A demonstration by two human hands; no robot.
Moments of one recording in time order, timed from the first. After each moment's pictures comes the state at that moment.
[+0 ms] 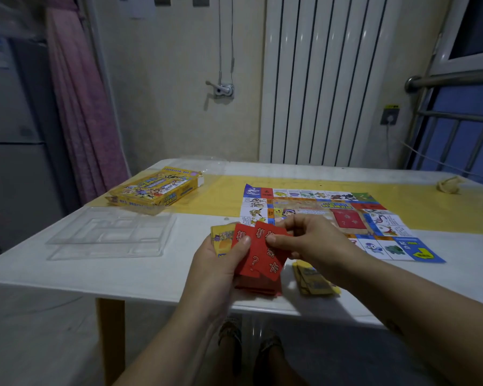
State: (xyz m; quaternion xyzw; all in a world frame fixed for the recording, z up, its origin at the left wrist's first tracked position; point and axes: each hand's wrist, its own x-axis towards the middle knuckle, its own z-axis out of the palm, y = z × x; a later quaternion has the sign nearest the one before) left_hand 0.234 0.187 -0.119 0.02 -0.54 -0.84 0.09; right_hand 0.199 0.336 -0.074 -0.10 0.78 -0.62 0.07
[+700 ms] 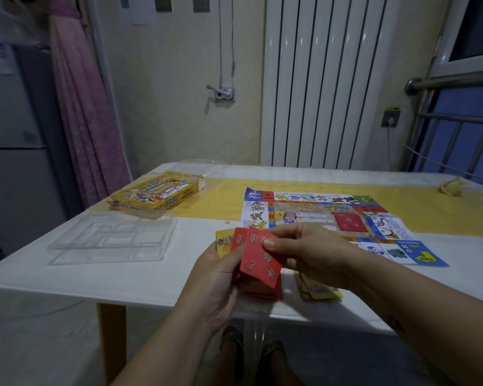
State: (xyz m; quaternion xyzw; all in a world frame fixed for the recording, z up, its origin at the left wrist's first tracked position) left_hand 0.239 0.191 -0.105 0.02 -0.47 -0.88 0.02; right_hand 0.199 0.334 -0.067 -0.11 0.66 -0.70 0.24
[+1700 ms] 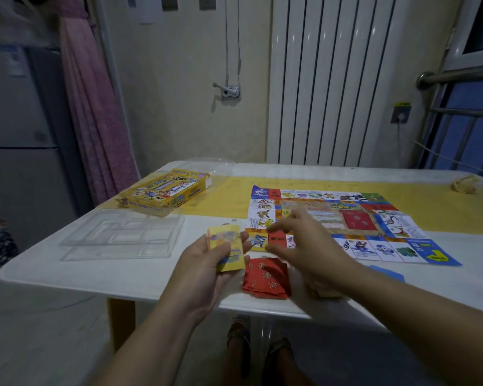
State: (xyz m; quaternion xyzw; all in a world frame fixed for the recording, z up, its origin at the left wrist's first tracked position) left_hand 0.236 0.161 -0.109 0.03 -0.51 -0.86 0.04; right_hand 0.187 0.327 -0.085 -0.22 0.94 -0.24 -0.10
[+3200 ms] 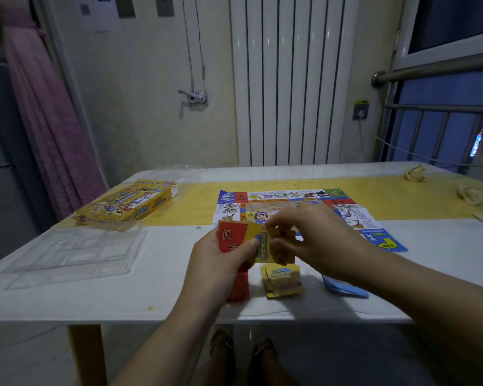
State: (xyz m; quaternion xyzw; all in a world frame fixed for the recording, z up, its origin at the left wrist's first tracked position) left_hand 0.230 0.231 -0.095 -0.04 -0.71 -0.69 0.14; right_hand 0.220 0.395 -0.046 -0.29 0.93 -0.16 -0.19
